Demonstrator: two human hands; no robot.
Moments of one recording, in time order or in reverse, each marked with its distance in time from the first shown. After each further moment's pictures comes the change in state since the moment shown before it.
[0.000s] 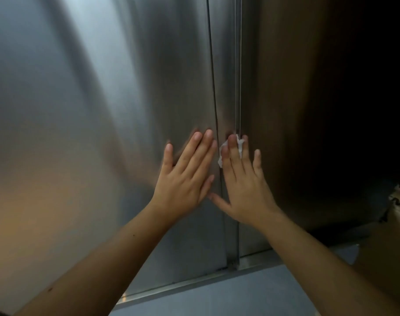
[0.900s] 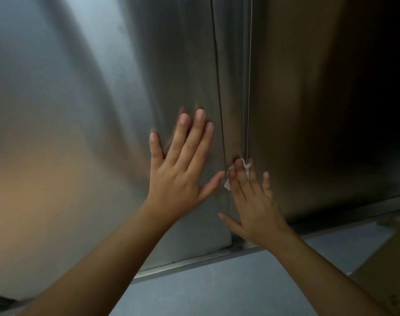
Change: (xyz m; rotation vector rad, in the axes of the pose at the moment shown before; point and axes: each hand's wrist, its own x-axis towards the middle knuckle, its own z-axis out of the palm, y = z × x) left_hand -0.043 0.037 0.007 -0.048 -0.075 -0.135; right_hand -0.100 -0.007 0.075 0.052 -0.088 -0.034
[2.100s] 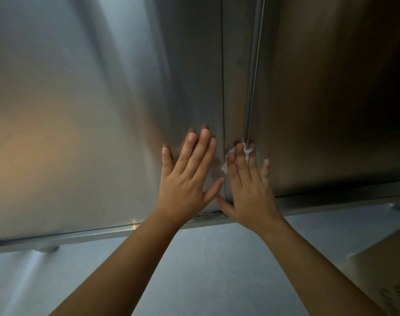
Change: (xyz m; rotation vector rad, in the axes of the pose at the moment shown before) left_hand -0.126 0.079 0.050 -0.048 -0.197 -0.127; right_hand -0.066 -0.008 0.078 -0.032 0.041 -0.009
